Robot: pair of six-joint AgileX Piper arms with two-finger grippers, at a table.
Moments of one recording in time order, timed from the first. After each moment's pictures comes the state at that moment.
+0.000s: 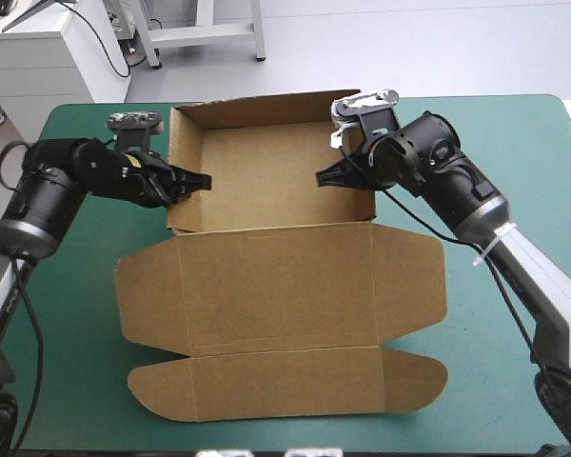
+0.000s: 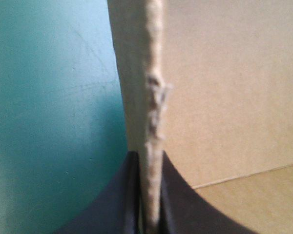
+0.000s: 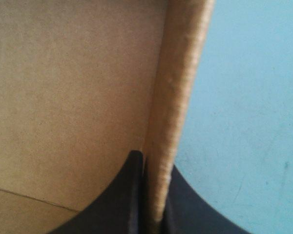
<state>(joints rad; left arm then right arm) -0.25 1.50 -1.49 -0.22 1.02 -0.05 0.57 1.64 -1.75 -0.20 1.09 0.32</state>
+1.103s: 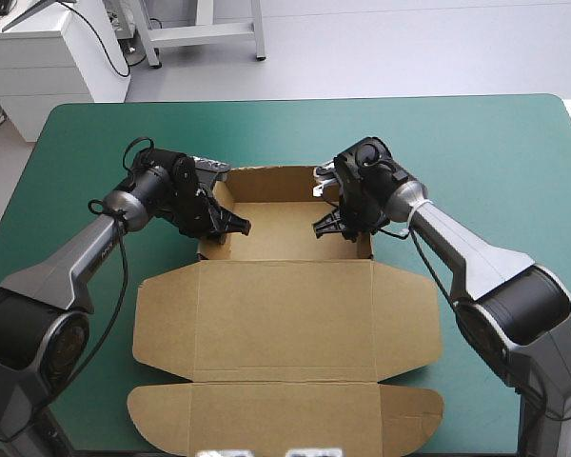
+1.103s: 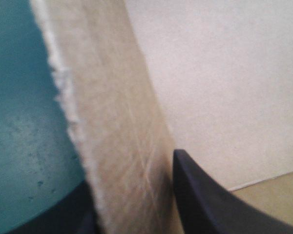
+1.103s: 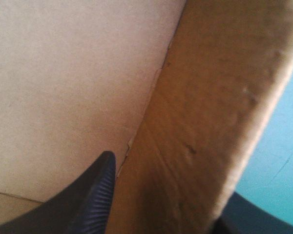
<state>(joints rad) -0.37 1.82 -1.50 -0.10 1.07 -0.01 0.54 1.97 -1.76 -0.15 1.25 0.22</state>
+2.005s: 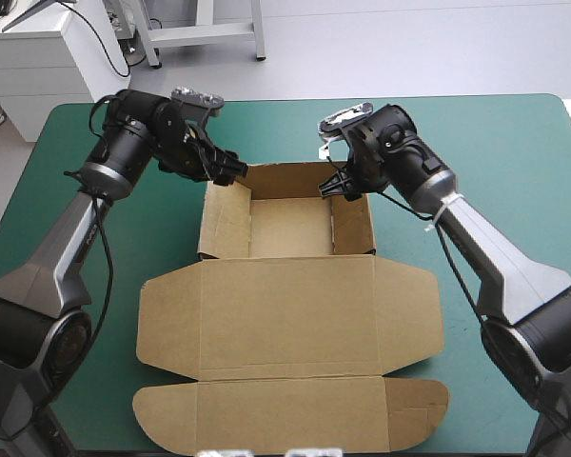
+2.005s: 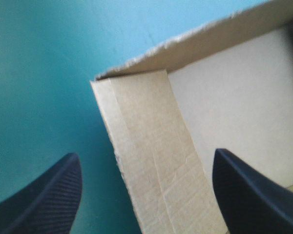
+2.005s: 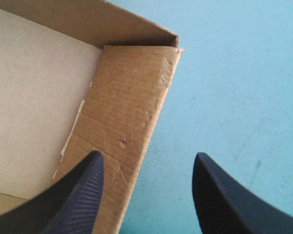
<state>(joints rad) -0.37 1.83 -1.94 -0.02 1.24 0.00 0.54 1.85 -1.90 -0.26 1.24 0.18</state>
